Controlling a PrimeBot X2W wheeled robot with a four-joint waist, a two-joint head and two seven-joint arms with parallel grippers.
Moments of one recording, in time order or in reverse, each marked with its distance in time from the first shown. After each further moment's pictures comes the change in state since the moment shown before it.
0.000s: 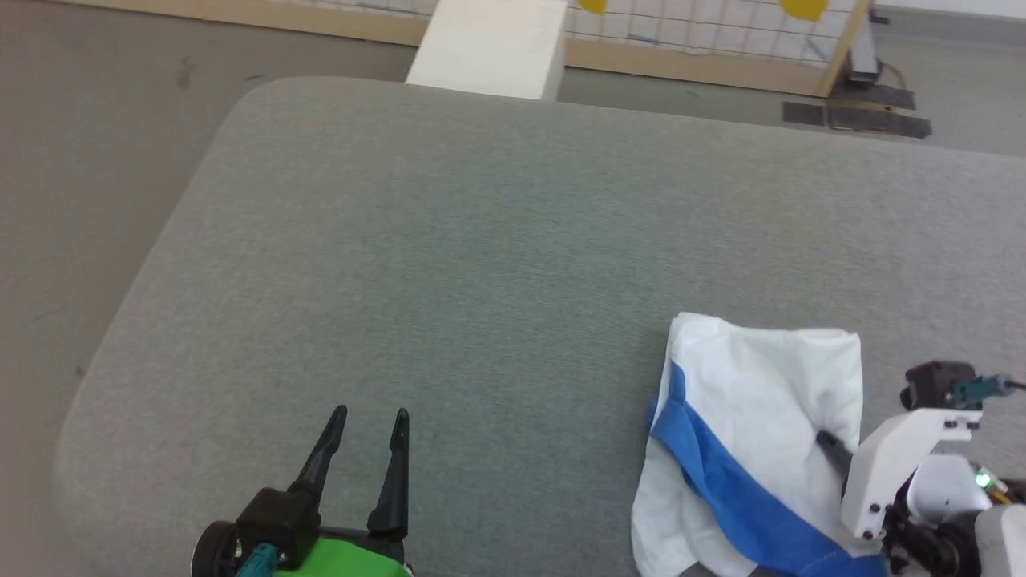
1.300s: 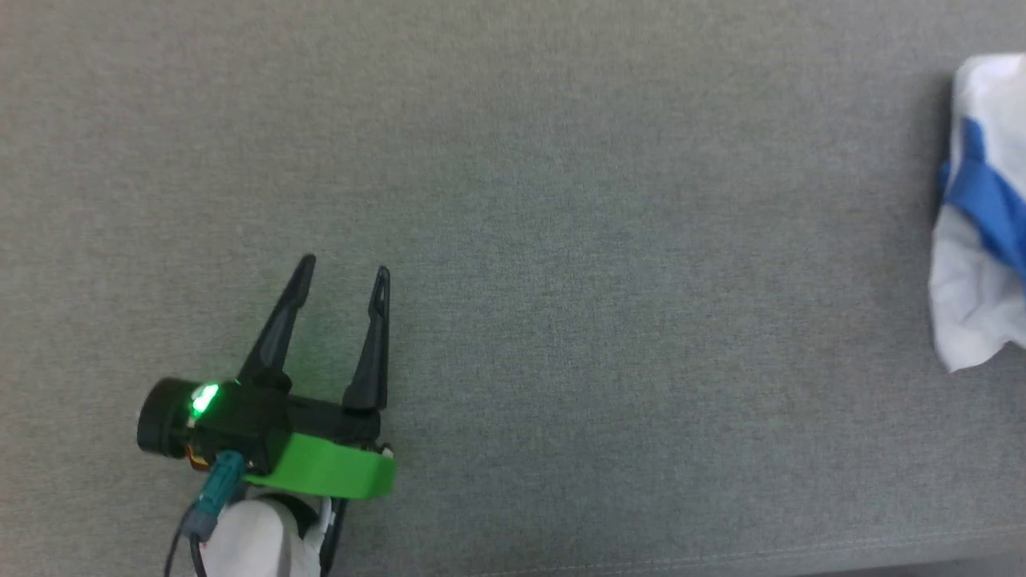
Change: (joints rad) left arm -0.201 0.067 -0.003 -0.154 0.076 0.010 0.017; right arm -0.428 -0.521 0.027 0.095 -0.176 0.000 -0.005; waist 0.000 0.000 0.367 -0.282
